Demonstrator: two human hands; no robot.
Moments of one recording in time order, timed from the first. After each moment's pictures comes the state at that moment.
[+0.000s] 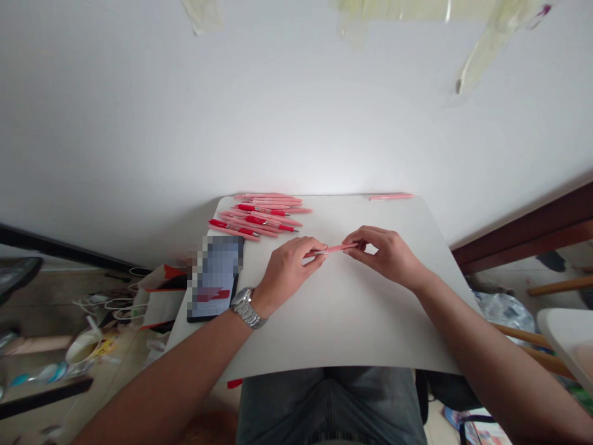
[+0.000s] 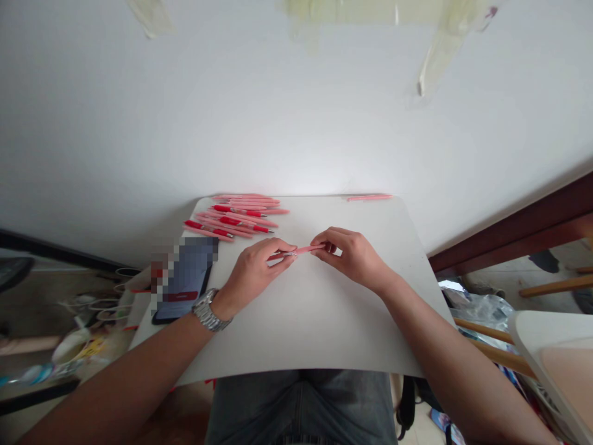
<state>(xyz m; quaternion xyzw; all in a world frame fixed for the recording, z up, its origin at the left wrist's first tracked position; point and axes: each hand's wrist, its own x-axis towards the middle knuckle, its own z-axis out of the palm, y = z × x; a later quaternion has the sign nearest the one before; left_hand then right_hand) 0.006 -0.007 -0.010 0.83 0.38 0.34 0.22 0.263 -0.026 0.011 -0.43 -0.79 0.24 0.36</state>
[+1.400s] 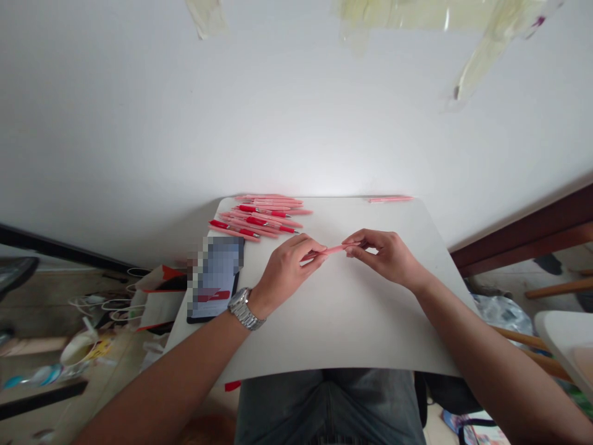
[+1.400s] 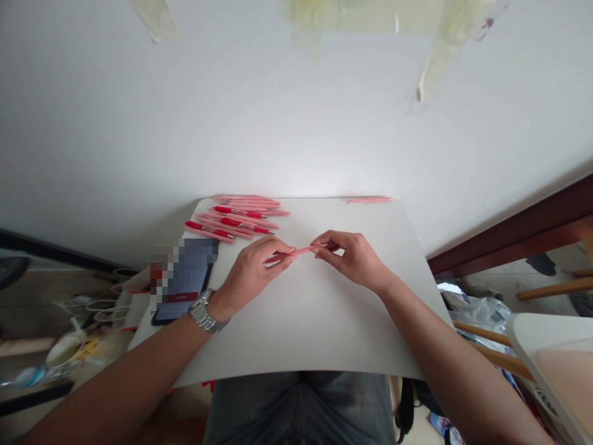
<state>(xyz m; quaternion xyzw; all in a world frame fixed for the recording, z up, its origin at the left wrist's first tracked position) 0.002 -0.006 -0.006 0.83 0.35 0.37 0.24 0.261 -0.028 0.015 -0.47 -0.74 0.32 0.37</state>
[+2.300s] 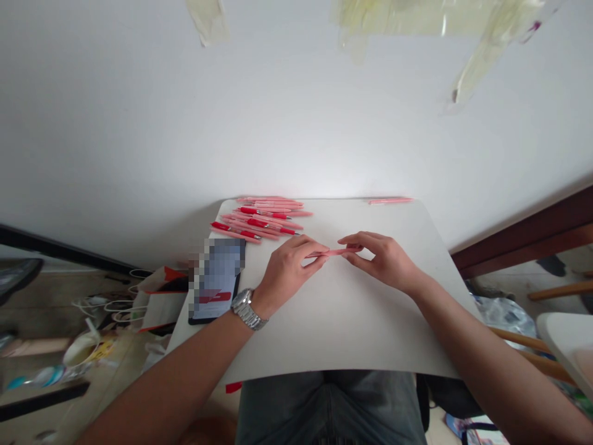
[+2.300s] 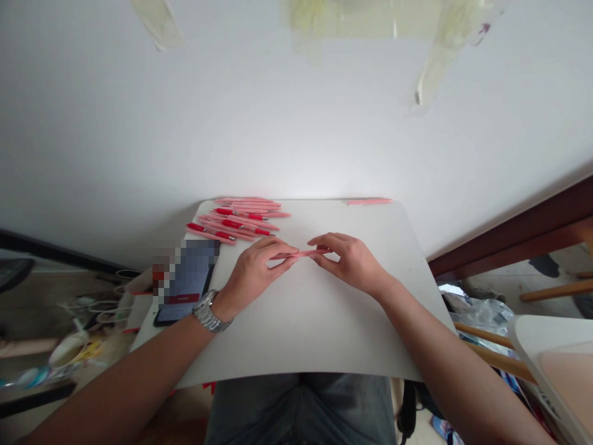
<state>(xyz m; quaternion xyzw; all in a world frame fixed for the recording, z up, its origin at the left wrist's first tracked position) 0.004 -0.005 -0.005 0.83 0.36 0.37 0.20 0.261 -0.028 0.006 -0.44 -0.80 0.21 0.34</state>
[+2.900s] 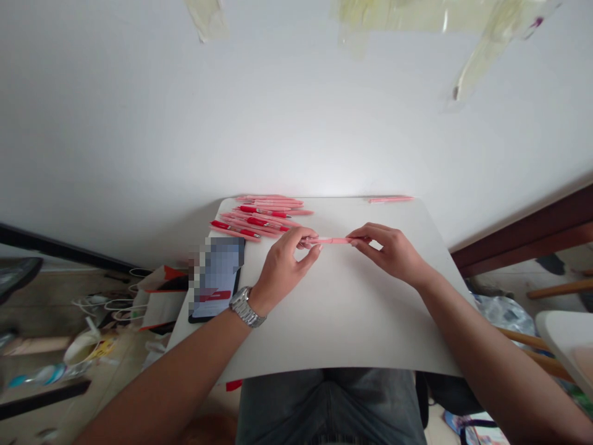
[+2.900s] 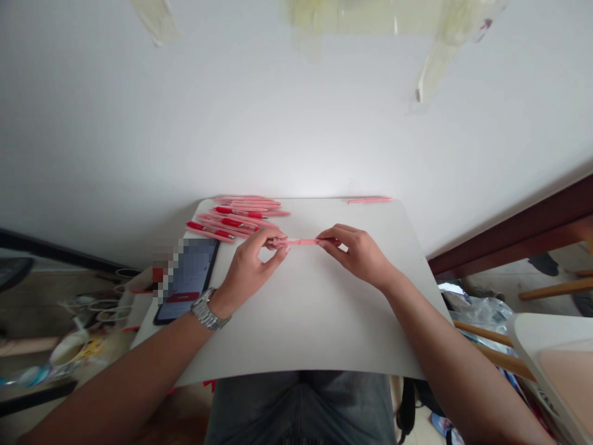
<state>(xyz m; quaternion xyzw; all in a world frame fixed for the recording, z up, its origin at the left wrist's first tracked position) 0.003 -0.003 -0.001 0.79 0.38 0.42 0.21 0.269 -0.023 0.019 -0.46 -0.79 0.21 0.34</state>
